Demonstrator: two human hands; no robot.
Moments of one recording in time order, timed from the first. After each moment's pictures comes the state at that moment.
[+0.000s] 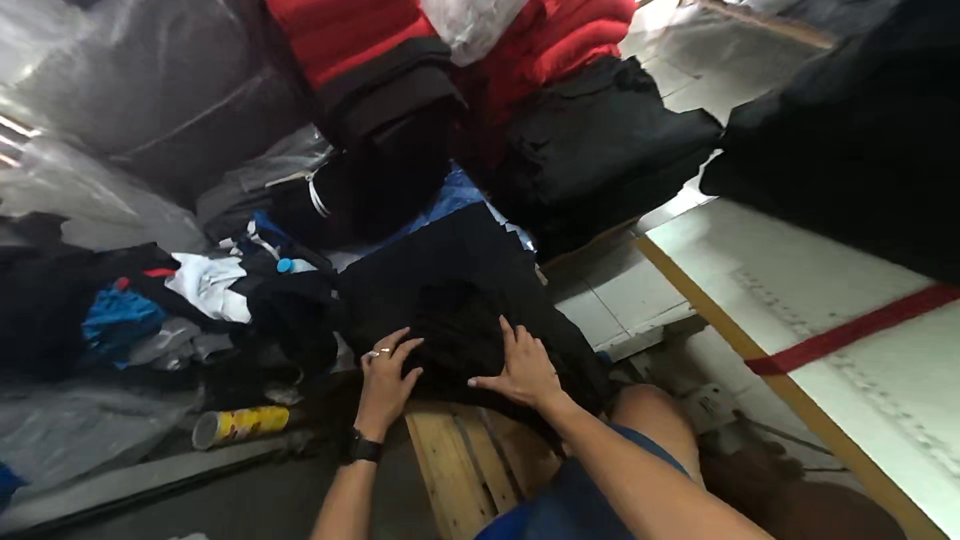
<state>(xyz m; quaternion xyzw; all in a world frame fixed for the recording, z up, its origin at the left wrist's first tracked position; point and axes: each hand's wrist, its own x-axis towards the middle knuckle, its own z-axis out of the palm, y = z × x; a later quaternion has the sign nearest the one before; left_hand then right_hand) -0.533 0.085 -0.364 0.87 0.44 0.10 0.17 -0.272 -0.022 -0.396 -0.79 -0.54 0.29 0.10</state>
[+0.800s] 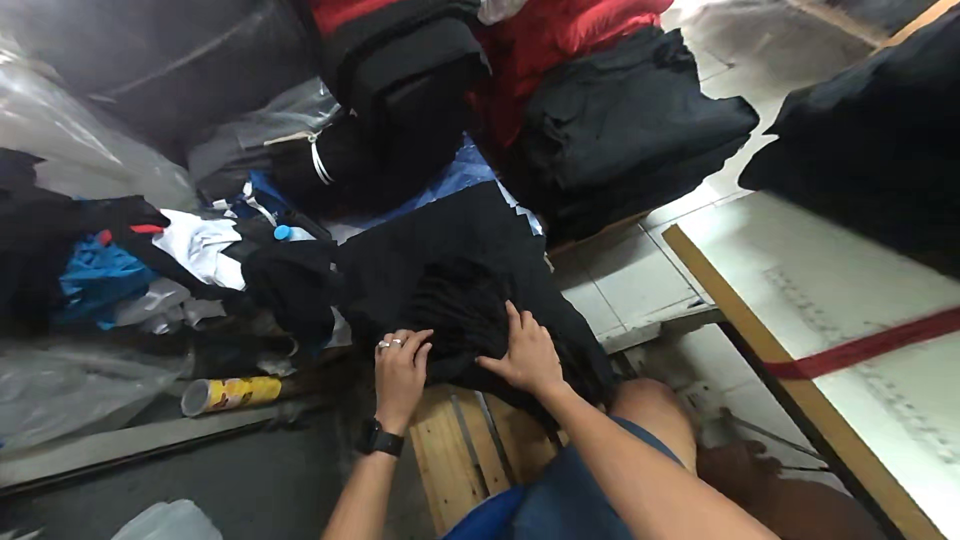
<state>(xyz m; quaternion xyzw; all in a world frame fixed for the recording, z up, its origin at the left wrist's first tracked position) -0.513 0.053 -0.384 0.84 0.48 0.21 0.16 -0.274 -0.016 -0.403 -0.80 -0.52 0.27 0.09</state>
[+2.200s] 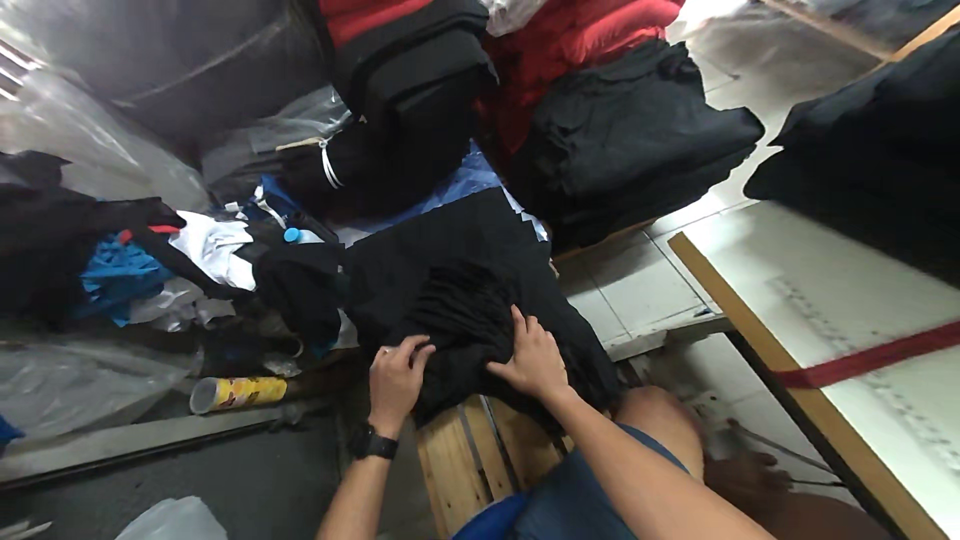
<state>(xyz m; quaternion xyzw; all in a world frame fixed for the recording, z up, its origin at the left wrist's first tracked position) -0.524 0.055 -0.369 0.83 0.48 0.23 0.16 -0.275 -0.014 -0.400 -0.80 -0.52 0.27 0.08</state>
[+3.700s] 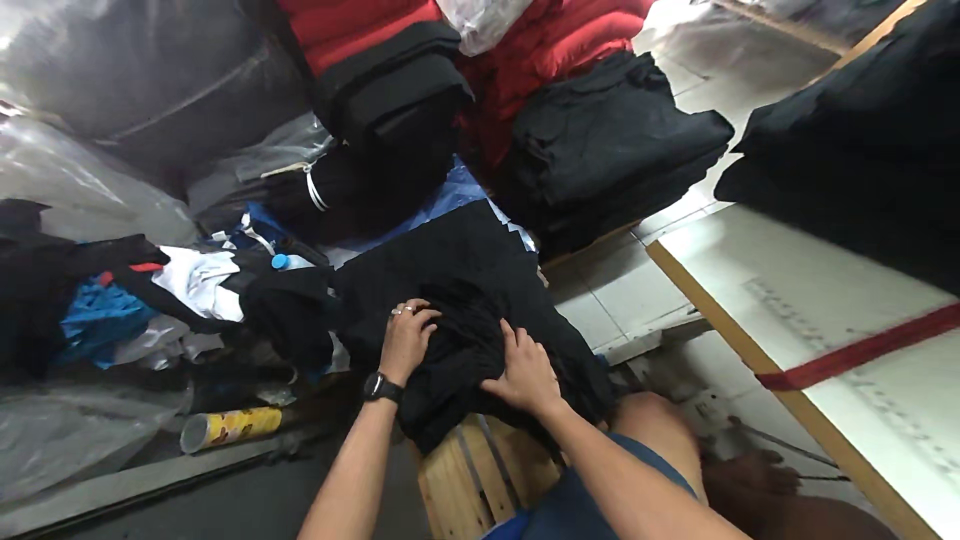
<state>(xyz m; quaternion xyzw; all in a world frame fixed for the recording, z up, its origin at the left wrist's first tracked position) -0.466 0.146 -0.378 0.88 0.42 0.10 0.21 -0.270 -0.013 -0.399 -0.80 -0.52 0.29 0.07</state>
